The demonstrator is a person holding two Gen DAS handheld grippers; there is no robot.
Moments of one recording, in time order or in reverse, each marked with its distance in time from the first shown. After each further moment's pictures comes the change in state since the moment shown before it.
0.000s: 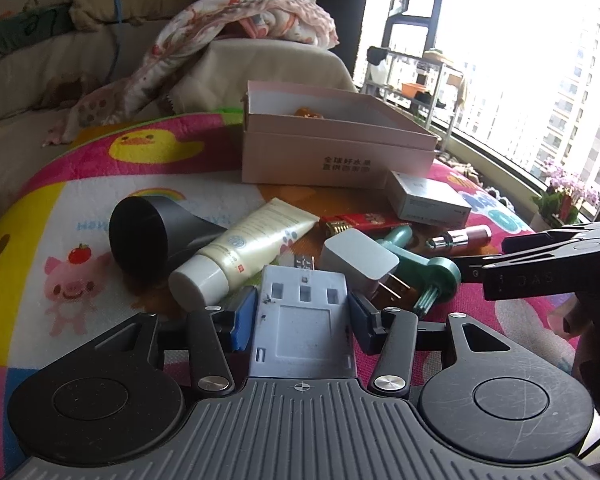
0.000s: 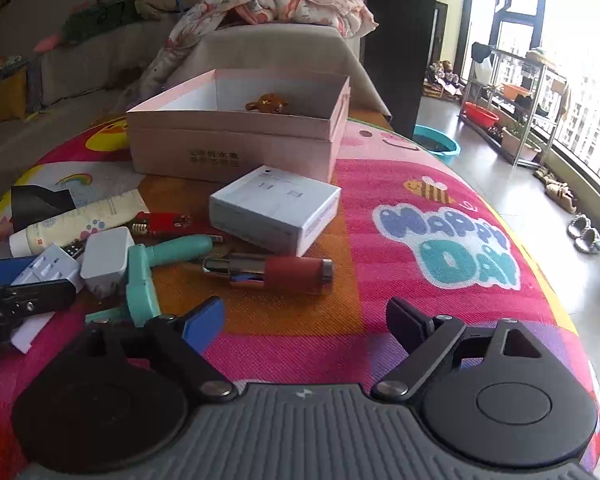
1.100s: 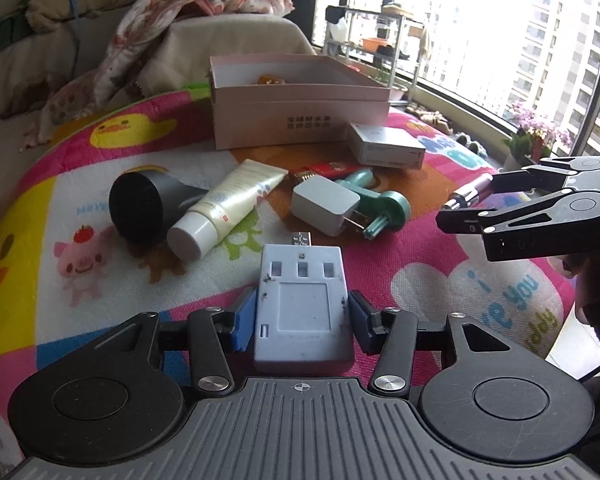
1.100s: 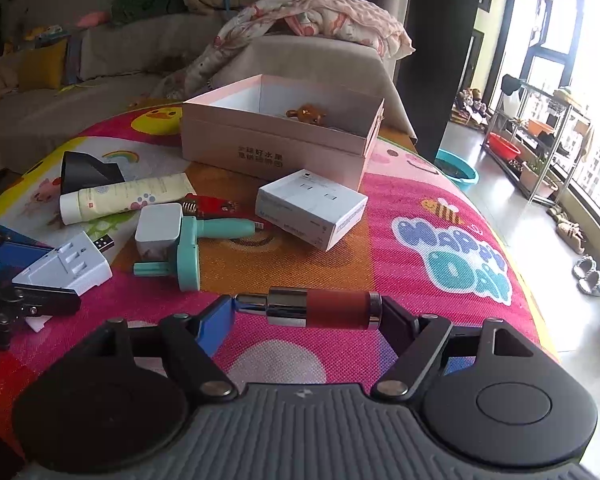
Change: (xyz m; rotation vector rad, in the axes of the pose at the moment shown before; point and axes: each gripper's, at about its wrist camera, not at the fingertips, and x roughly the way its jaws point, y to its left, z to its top) left arm -0.032 -0.002 -0.012 0.134 0.113 -0.072; right arm -0.040 0.010 -0.016 -0.145 -0.044 0.012
